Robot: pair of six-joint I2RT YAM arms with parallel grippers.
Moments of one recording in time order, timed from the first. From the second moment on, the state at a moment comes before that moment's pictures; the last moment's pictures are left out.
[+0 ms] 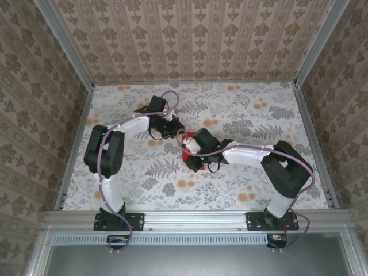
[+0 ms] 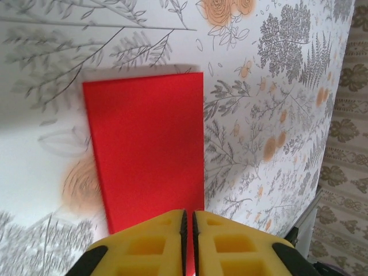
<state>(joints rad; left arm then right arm) -0.45 1.94 1.33 -0.47 0.70 -0.56 0.74 1.72 0.96 -0.22 -0.34 0.11</state>
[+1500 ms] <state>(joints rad) -0.53 2.17 1.48 -0.56 0.68 -0.41 0.57 1.79 1.00 -0.30 -0.26 0.25</state>
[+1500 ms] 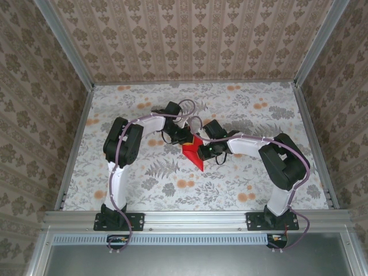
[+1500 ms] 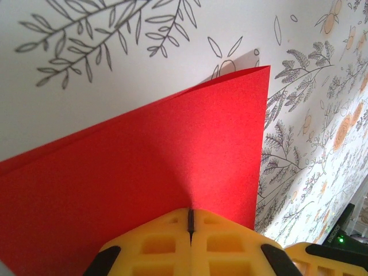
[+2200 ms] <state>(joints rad) -0.54 2.17 1.48 -0.56 0.68 -0.41 0.57 1.81 1.02 -0.31 -0.23 0.27</state>
